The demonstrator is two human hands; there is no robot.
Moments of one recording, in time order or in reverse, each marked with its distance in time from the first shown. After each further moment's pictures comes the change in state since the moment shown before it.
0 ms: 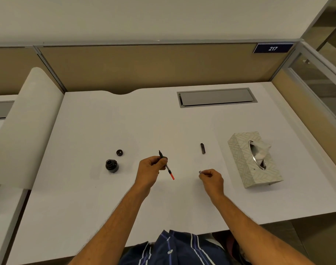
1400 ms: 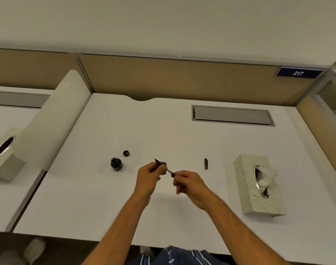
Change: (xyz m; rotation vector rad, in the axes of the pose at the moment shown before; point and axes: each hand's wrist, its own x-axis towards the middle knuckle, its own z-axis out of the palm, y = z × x) left_hand -0.034 0.013 0.035 -0.142 0.203 0.060; right_hand -0.038 -0.101 -0.007 0.176 -0.821 0.053
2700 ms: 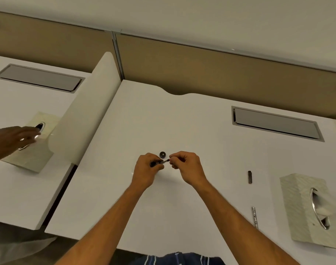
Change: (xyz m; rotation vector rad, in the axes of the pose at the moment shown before) left_hand 0.126 -0.013 -0.184 0.538 0.067 0.297; right_hand 0.125 -0.031 0.187 -0.505 0.160 -0.307
